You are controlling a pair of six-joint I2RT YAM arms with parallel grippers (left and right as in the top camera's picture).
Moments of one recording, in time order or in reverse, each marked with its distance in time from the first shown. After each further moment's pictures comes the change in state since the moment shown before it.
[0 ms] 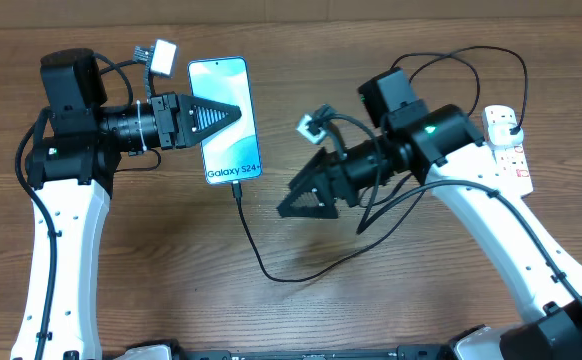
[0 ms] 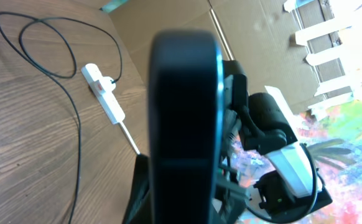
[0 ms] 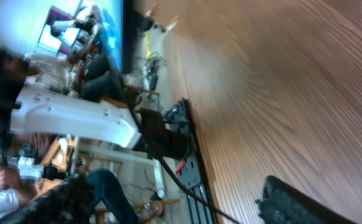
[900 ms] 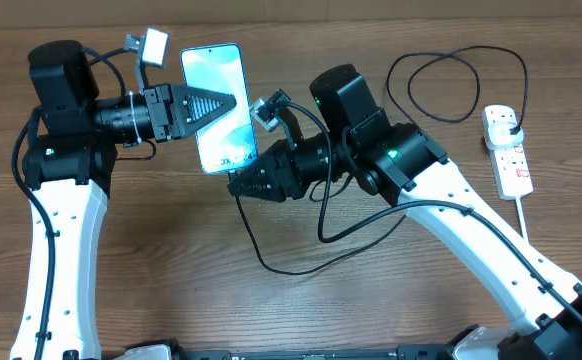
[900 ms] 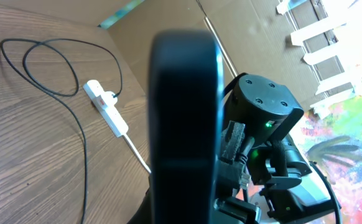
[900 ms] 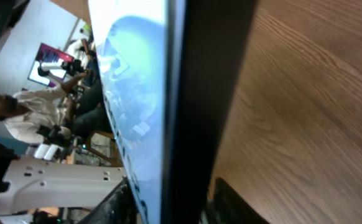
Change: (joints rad) left arm 0.011 0.000 -0.002 0.161 0.008 -0.084; right arm 0.167 0.000 0.000 0.452 0.192 0.537
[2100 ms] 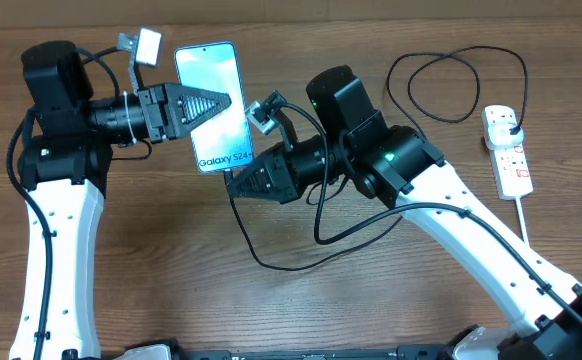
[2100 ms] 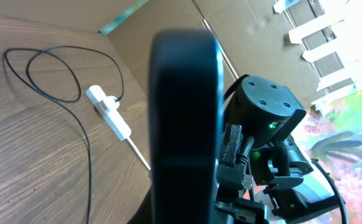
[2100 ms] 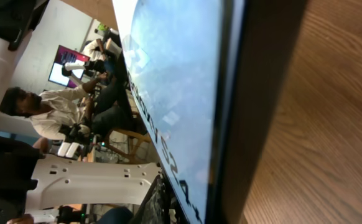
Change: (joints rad) left arm 0.019 0.000 0.000 -0.011 0.020 0.050; right arm 0.012 -0.002 -0.006 0.042 -0.040 0.090
